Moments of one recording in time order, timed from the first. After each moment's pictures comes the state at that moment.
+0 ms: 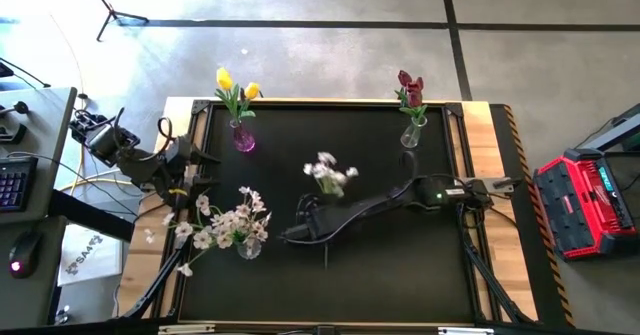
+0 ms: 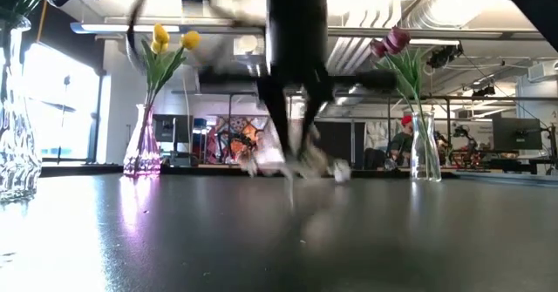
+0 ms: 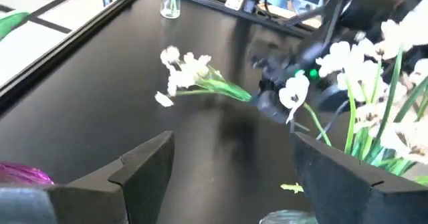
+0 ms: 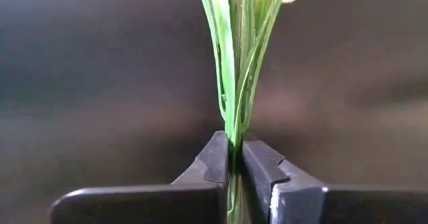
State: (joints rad) left arm -0.58 0.51 0.93 -1.05 -0.61 -0.62; right arm 0.28 2.46 2.19 -1.39 0.31 1.91
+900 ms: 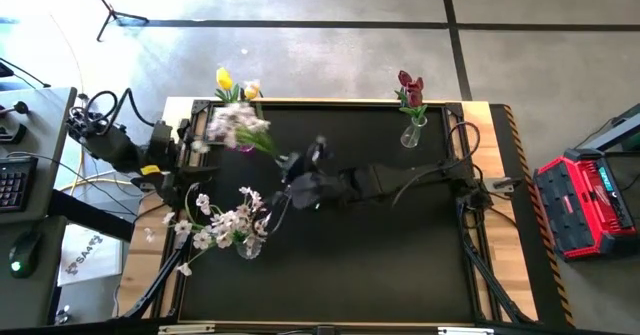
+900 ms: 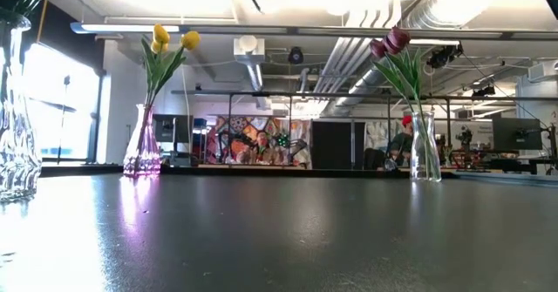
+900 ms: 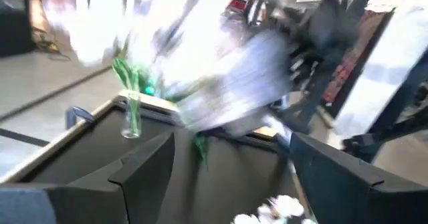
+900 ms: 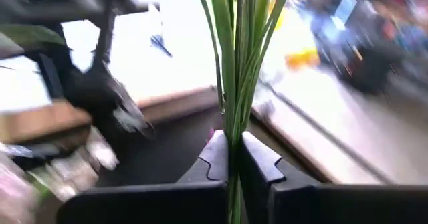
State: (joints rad) left arm -0.57 0.60 1.05 -0.55 -0.66 -0.30; right arm 0.25 2.14 2.34 -0.77 0.87 0.30
